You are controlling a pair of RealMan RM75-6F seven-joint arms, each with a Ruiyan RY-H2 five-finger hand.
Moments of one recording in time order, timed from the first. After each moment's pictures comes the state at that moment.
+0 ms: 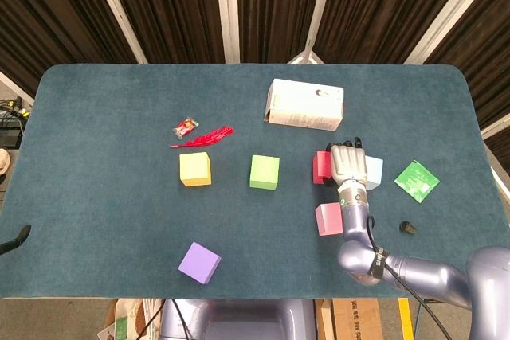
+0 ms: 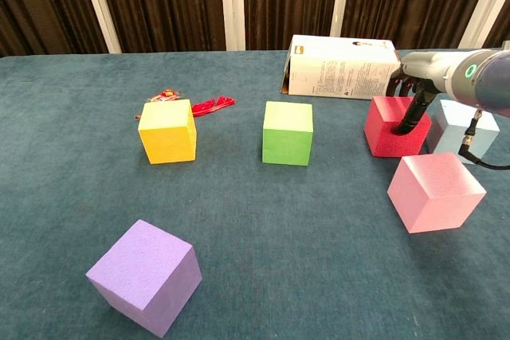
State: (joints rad) left arm -0.03 -1.06 -0.11 -1.78 1.33 1.52 0.09; right arm 0.94 -1.55 0.30 -1.53 -0.26 1.17 -0.82
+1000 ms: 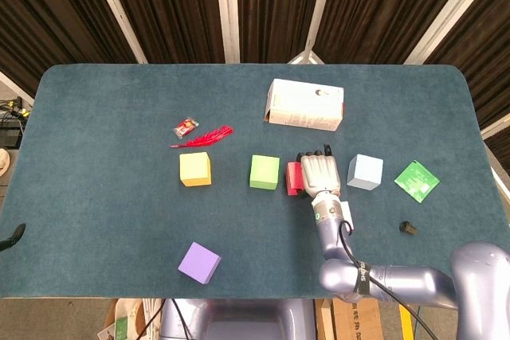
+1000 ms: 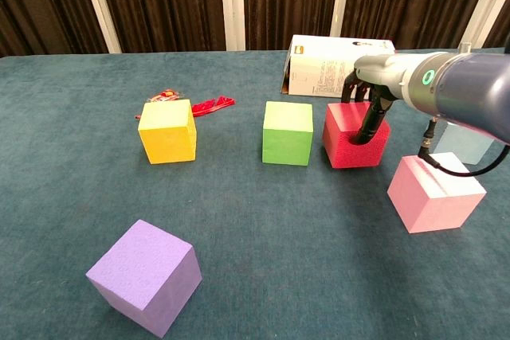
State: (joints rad) left arm -0.03 -1.04 -0.12 -1.78 1.31 1.52 0.04; right arm 1.00 -1.61 0.31 -1.68 -0.26 1.30 -0.91
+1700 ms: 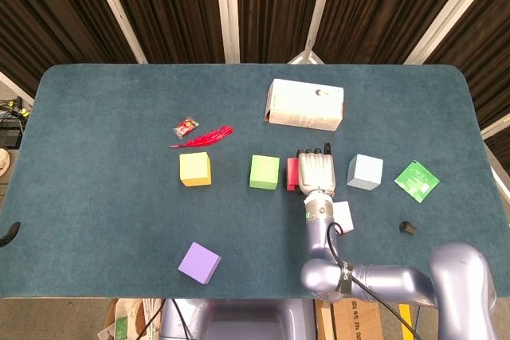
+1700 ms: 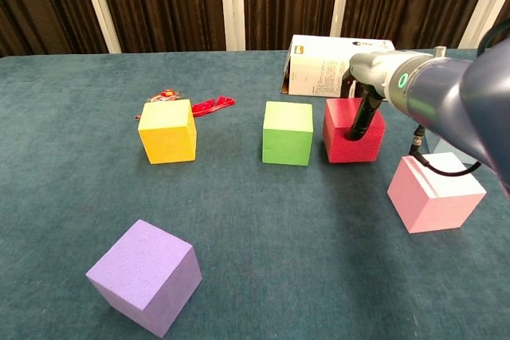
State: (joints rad) left arm -0.03 -1.02 -0.13 -1.78 1.28 1.51 0.01; right arm 1.03 -1.72 0.37 -1.62 -0.23 1.42 -0.98
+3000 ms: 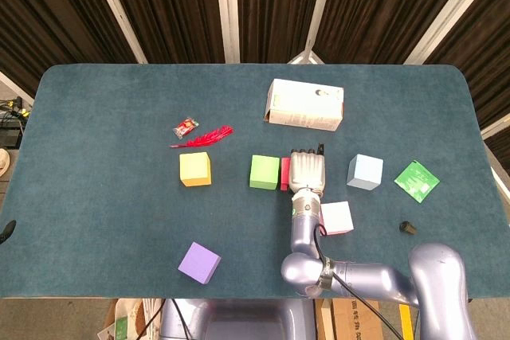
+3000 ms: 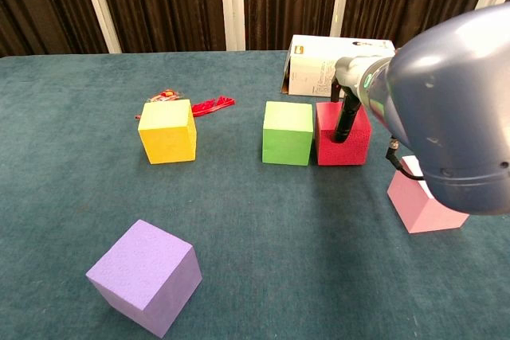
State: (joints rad) left arm -0.03 -1.01 -0.15 -1.78 1.25 1.49 -0.02; right arm 1.07 -1.82 0.48 -1.53 -0.16 1.46 -1.10
